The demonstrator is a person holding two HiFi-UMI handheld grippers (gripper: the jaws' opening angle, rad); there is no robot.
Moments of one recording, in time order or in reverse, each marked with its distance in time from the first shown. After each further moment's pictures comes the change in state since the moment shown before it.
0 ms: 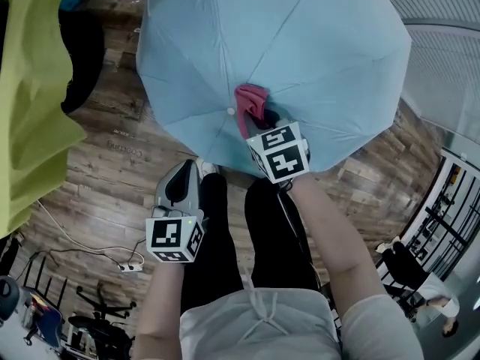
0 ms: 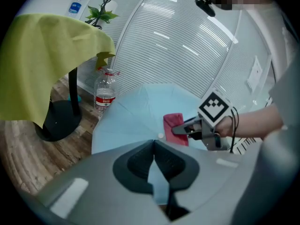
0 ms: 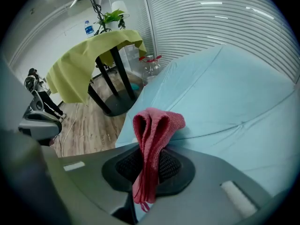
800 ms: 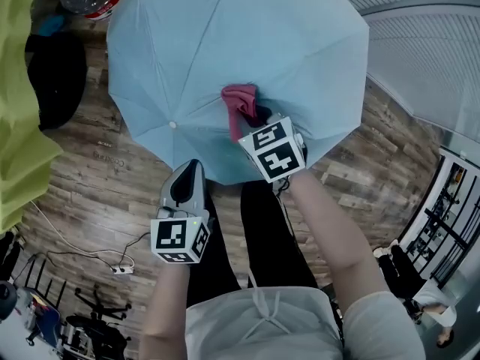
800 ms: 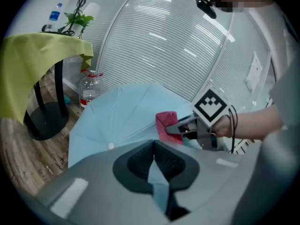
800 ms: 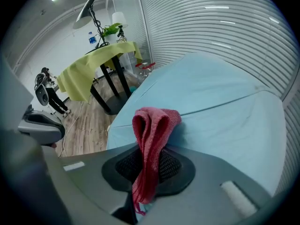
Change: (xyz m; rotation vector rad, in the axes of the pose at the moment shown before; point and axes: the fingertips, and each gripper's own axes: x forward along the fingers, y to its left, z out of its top) left arm 0.061 -0.160 0.028 -0.005 -0.028 -0.010; right arm -0.073 -0.127 -0.019 -0.082 -0.026 0.028
